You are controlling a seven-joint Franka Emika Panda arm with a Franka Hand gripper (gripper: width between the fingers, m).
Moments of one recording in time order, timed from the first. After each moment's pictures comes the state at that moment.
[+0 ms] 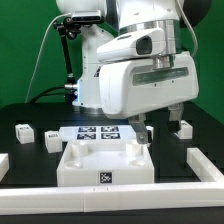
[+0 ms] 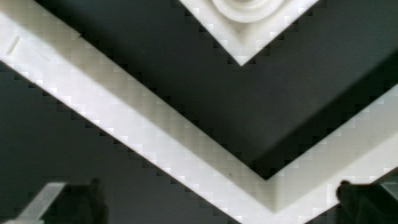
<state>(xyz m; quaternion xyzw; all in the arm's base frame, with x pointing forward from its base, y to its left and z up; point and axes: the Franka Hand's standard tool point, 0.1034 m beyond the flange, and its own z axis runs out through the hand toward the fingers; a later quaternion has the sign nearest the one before) 0.617 0.064 0.092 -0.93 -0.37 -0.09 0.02</state>
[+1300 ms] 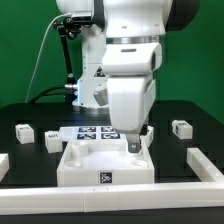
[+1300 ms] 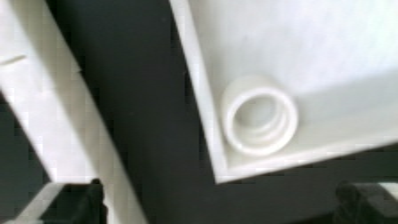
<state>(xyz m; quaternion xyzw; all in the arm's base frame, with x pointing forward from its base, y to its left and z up) 0.593 0.033 0.078 -0.80 -0.60 -0.01 0.01</state>
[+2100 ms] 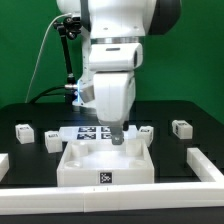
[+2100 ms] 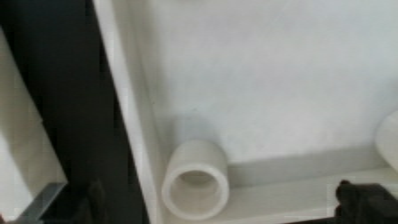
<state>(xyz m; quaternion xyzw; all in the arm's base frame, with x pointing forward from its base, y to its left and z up) 0.552 0.008 0.074 -0.78 -0.62 -0.02 0.00</state>
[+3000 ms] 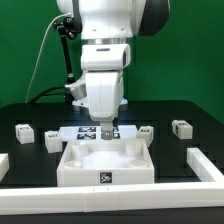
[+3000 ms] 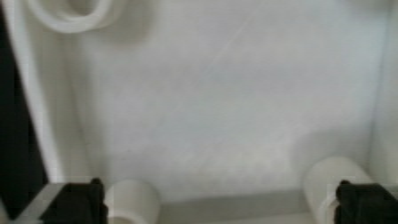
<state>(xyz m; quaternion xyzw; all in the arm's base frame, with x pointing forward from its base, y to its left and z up) 0.497 -0.006 0.062 -0.77 -0.64 -0.01 0.00</state>
